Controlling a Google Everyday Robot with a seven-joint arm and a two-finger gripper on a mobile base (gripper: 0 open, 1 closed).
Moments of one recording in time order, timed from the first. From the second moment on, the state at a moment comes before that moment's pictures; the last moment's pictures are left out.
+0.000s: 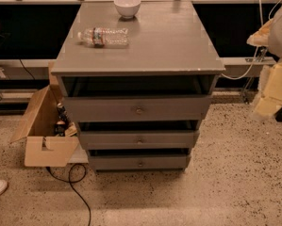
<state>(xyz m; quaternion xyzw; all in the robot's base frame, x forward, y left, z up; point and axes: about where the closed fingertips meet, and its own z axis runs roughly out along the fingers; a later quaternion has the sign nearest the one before) 0.438 -0.215 0.981 -0.60 0.78 -0.04 0.17</state>
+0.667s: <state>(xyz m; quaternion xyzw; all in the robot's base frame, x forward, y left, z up) 0.443 -0.208 0.951 -0.60 0.78 -0.02 0.17</state>
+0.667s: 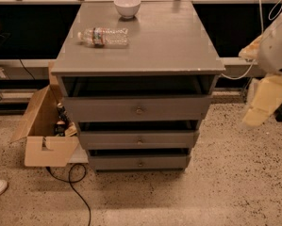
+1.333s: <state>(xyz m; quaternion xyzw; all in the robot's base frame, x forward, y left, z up) 0.457 -0.165 0.847 -0.59 0.78 0.07 0.18</state>
